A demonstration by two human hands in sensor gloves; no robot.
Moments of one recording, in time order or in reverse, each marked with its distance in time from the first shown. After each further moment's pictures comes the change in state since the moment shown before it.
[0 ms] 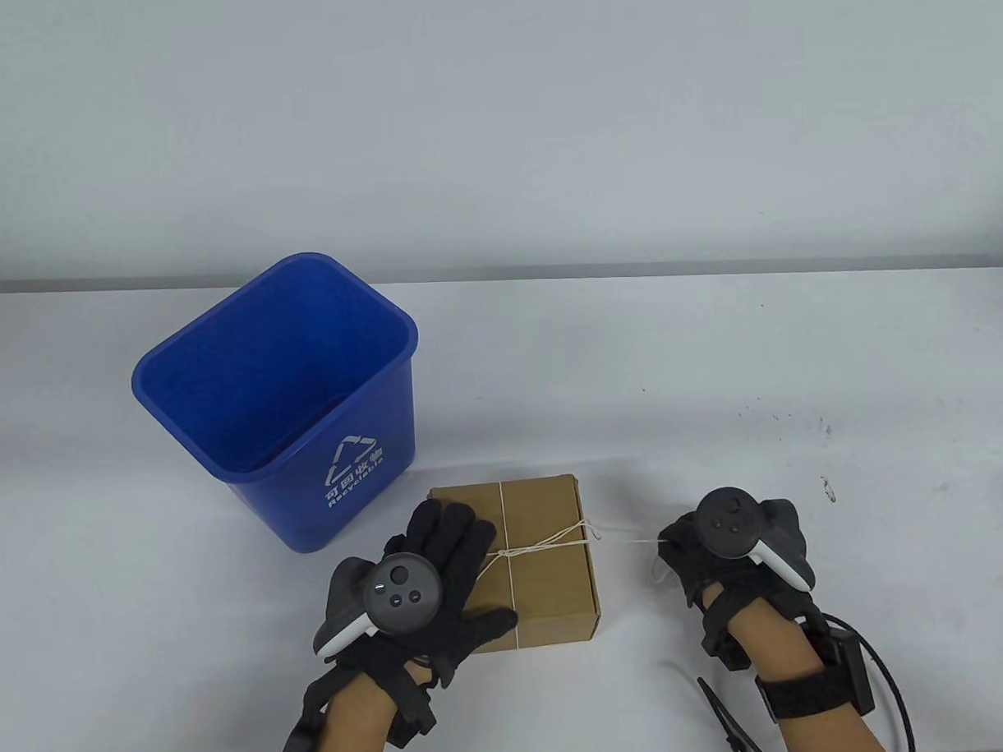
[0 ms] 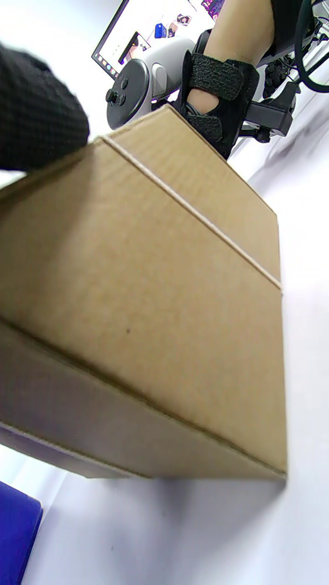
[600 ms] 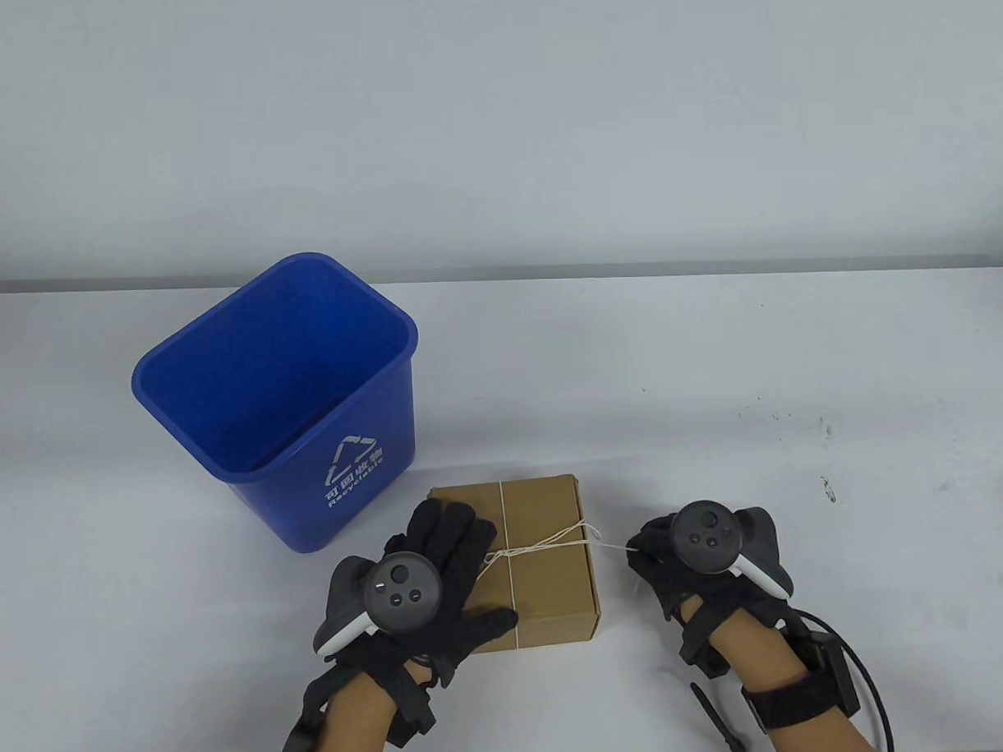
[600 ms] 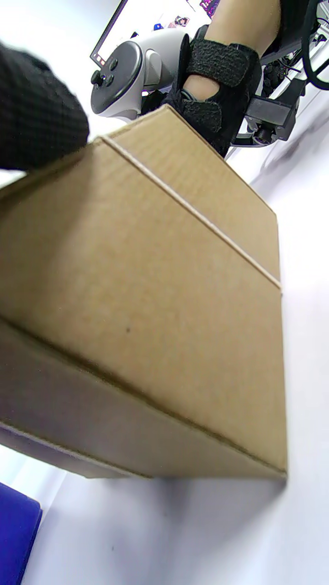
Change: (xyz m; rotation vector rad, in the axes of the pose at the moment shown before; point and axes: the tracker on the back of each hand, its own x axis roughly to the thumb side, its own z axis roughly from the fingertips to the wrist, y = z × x) left_hand 0.000 0.000 0.000 -0.002 0.000 0.000; right_hand 0.028 0.009 0.005 -0.010 -0.141 -0.036
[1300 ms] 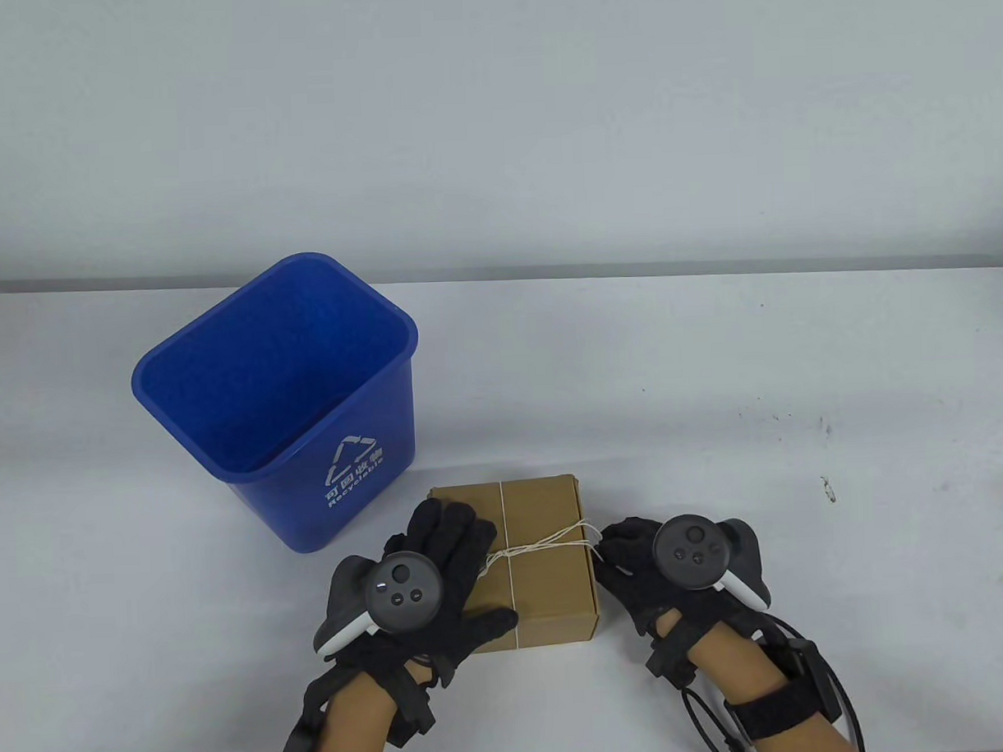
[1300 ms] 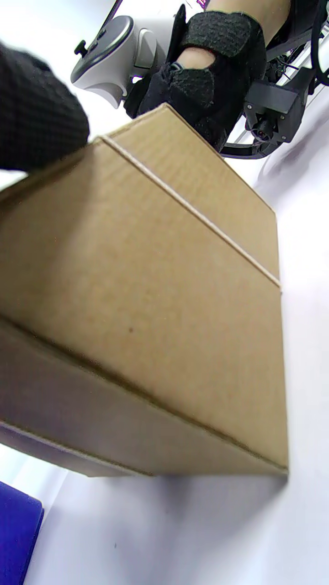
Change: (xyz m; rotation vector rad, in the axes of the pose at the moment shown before) left_hand 0.001 0.001 0.000 -0.005 0.003 -0.009; right_hand 0.032 0.012 0.004 -0.037 -0.162 -0.128
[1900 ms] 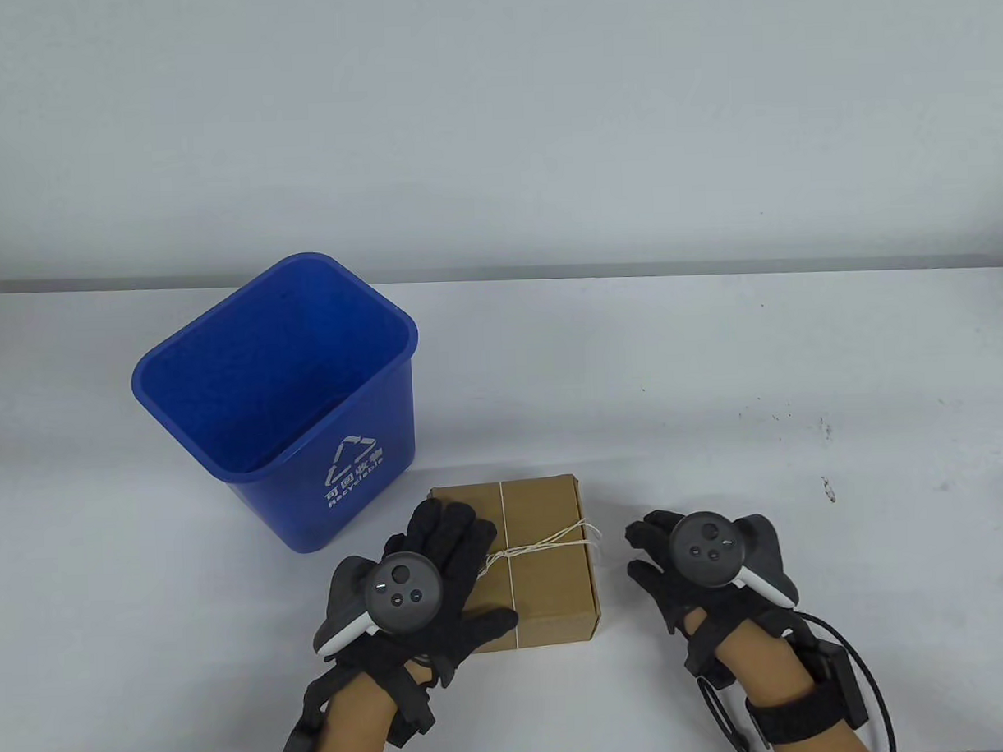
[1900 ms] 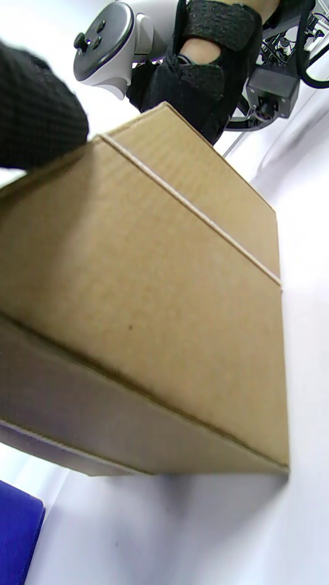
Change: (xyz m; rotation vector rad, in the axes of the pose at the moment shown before) left_hand 0.000 0.000 0.001 0.003 0.001 -0.003; right_hand -0.003 -0.009 0.006 0.066 0.049 0.209
